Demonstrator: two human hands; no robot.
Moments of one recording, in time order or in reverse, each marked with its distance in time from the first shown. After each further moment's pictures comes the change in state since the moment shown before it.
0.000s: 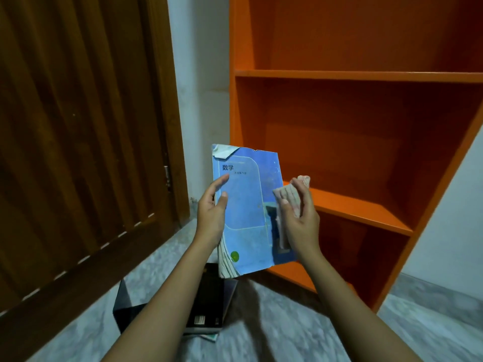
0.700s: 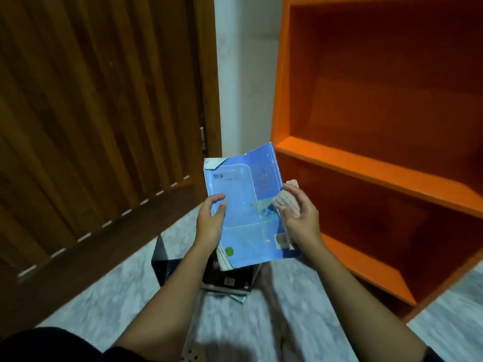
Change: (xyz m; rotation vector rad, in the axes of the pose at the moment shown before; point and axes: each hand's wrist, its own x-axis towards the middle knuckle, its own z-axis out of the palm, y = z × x) left_hand -0.029 -0.104 -0.109 0.369 0.201 -0.244; right_hand -0.046 0.073 0.066 0.070 -0.304 0.206
